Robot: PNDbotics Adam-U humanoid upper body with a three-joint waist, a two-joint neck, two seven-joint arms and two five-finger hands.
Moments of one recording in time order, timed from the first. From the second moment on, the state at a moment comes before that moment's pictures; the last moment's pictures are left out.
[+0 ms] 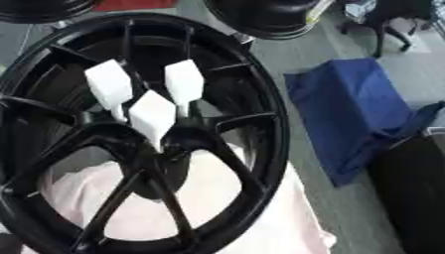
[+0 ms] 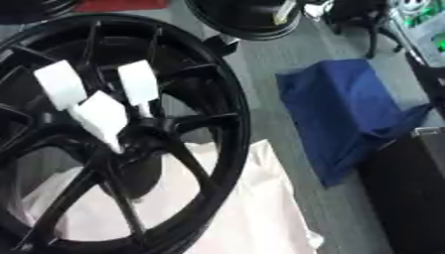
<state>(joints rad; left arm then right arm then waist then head) -0.18 0.32 -0.07 -1.98 0.03 -0.01 0.36 -0.23 -0.97 -0.30 -1.57 -0.03 0.10 0.28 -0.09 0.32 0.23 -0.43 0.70</state>
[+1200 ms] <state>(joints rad) -0.19 0.31 -0.08 -1.98 0.03 0.00 0.35 -0.03 -0.85 -0.32 -1.85 0.20 0.12 0.06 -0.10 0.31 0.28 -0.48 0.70</state>
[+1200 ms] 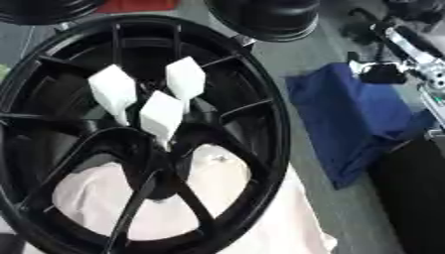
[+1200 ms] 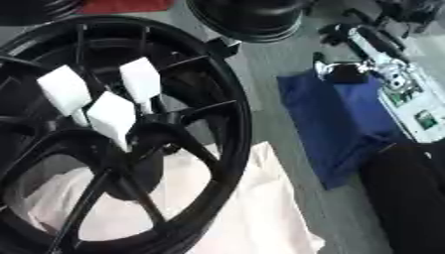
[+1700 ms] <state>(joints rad) -0.19 0.31 -0.09 -1.98 0.04 0.00 0.34 -0.22 -0.82 -0.13 -1.98 0.05 0.00 -0.06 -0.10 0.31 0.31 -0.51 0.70</state>
